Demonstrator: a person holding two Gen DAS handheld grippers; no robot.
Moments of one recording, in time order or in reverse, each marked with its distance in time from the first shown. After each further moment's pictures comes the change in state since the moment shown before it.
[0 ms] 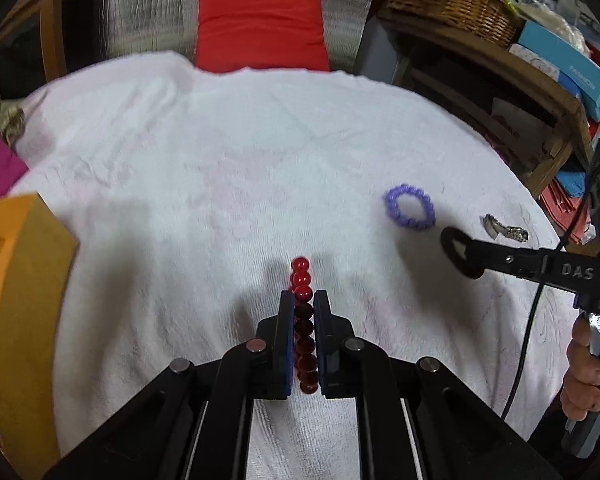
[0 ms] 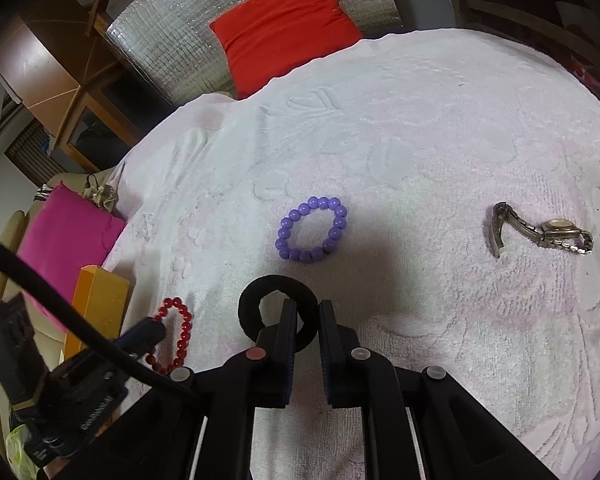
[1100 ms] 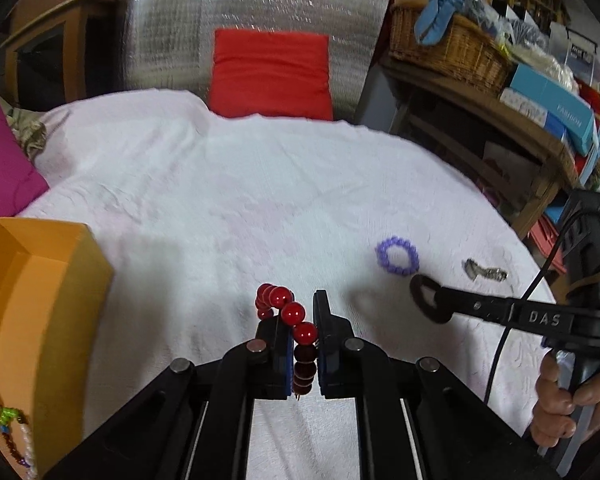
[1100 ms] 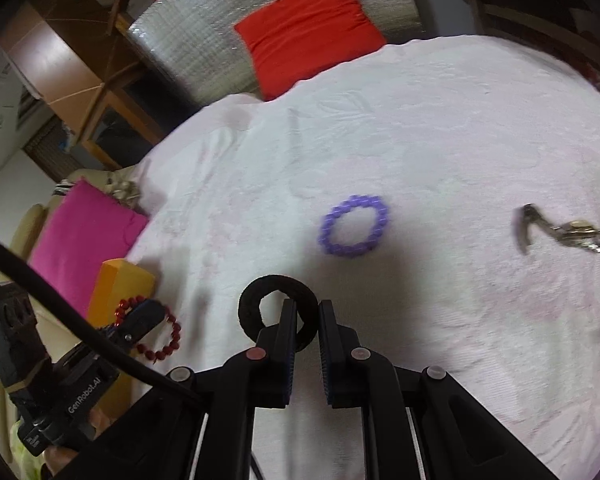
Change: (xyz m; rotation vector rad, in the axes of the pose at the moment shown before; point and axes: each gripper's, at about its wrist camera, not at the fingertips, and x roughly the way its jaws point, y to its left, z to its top) left arm -0.057 0.012 0.005 -0.029 -0.179 -0.010; right arm -0.007 0.023 -0.008 -0.023 -0.012 0.093
